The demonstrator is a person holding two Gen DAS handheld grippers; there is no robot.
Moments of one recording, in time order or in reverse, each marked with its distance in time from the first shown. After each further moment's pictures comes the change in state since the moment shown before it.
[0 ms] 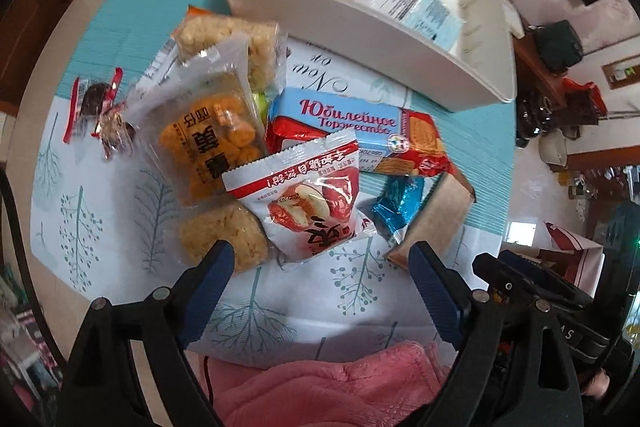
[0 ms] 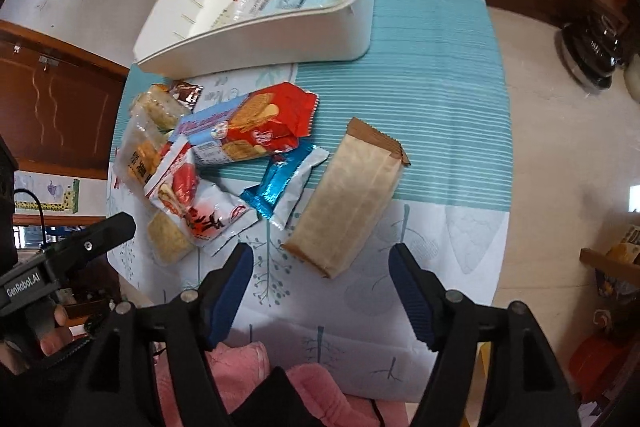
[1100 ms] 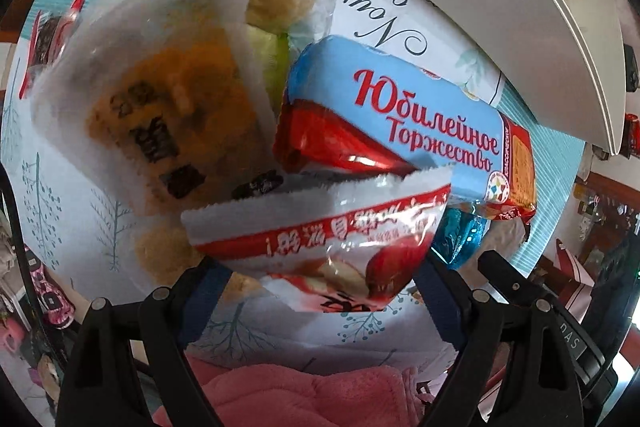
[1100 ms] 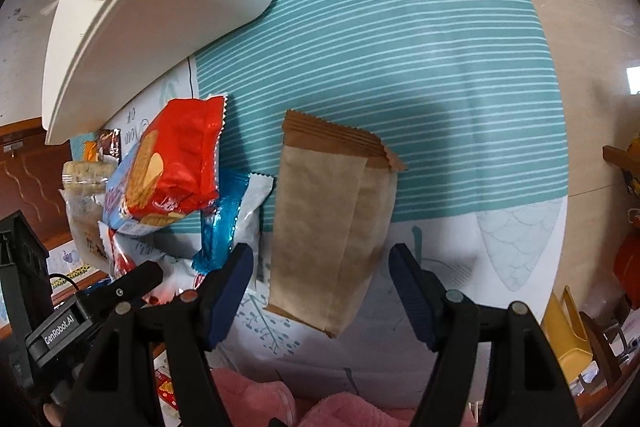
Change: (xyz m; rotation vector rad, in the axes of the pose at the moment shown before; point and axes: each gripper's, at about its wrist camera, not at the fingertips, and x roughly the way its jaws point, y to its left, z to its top) left arm 0.102 0.019 0.053 -0.168 0.272 0.031; right arm 0.079 -0.038 0.043 0.305 0.183 0.018
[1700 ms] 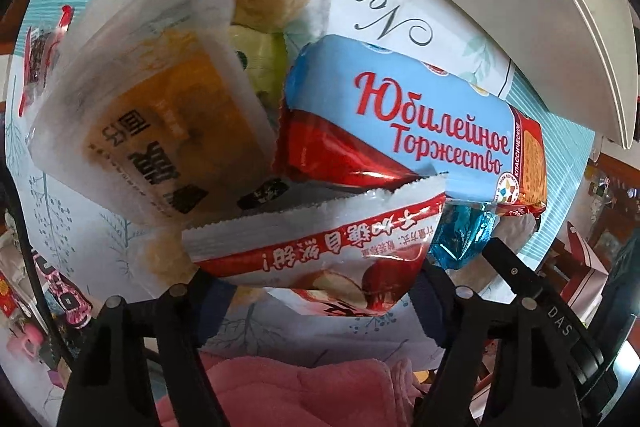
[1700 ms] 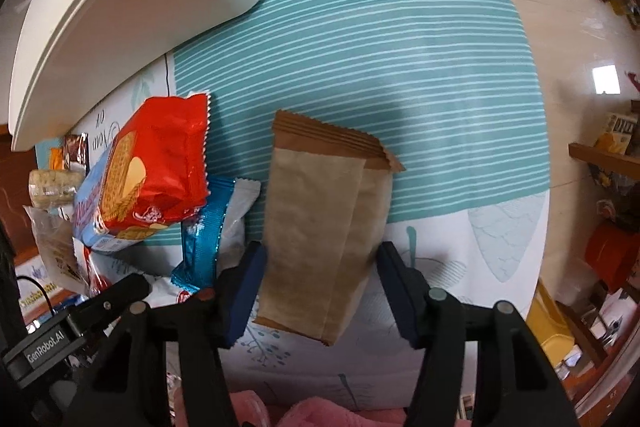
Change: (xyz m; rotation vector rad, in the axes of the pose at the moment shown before) left arm 0.003 -0.003 0.017 0.030 0.079 0.045; right arm 0.012 0.038 0.003 0.057 -0.031 -0.139
